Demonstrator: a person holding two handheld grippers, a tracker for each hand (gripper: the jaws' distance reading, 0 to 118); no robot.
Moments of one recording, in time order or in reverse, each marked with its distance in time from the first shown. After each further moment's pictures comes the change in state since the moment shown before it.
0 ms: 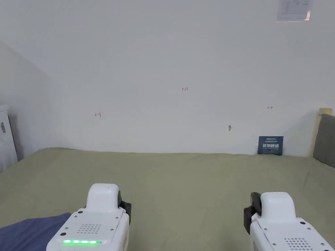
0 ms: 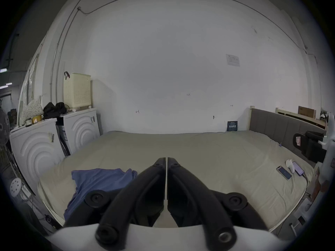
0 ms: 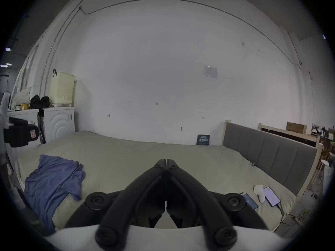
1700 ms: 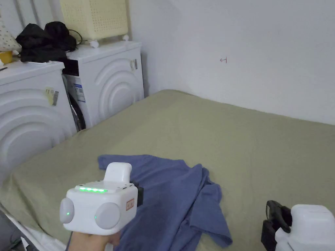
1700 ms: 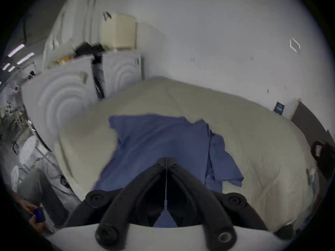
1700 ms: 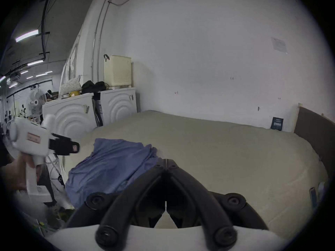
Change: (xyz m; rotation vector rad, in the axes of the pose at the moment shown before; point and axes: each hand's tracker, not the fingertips) left arm -0.237 -0.099 -0.102 -0.483 0.243 0.226; right arm -0.204 -0.049 -0.074 -0.211 0.545 0.000
